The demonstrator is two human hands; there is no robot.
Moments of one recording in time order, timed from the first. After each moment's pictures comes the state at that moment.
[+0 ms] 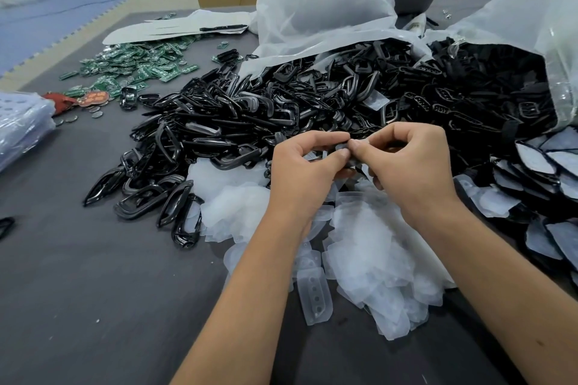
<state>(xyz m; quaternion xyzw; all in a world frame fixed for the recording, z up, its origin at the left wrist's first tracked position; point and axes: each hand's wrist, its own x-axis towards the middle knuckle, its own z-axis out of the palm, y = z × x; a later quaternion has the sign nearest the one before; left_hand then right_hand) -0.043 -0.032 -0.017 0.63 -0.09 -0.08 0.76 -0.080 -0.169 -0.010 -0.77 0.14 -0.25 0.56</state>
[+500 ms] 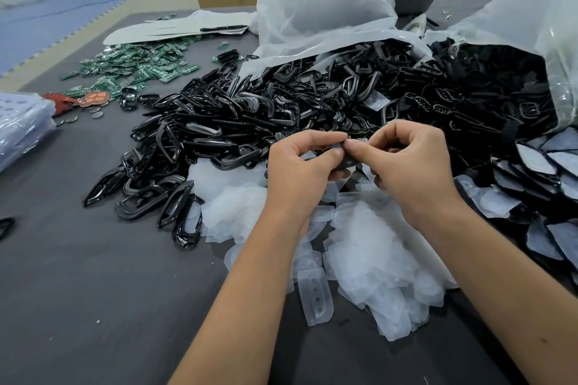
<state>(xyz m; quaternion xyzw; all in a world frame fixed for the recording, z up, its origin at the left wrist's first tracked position) -0.044 -0.029 -0.013 0.63 -0.09 -0.08 0.77 -0.079 -0.172 -0.013 -0.75 0.14 -0.23 0.61</state>
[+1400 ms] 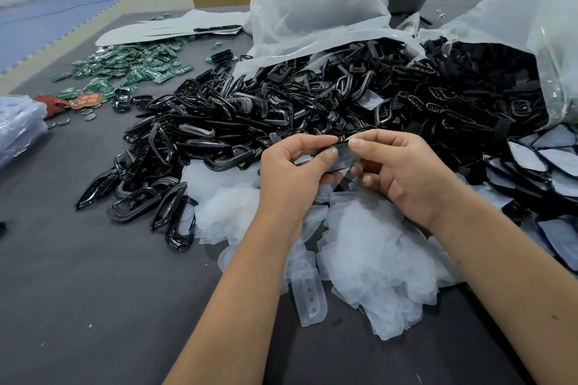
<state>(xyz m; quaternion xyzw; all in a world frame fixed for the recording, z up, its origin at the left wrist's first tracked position) -0.045 -0.029 -0.018 0.62 -0.08 -0.08 0.78 -0.078 -0.186 -0.009 -0.60 0.11 -0.02 0.79</state>
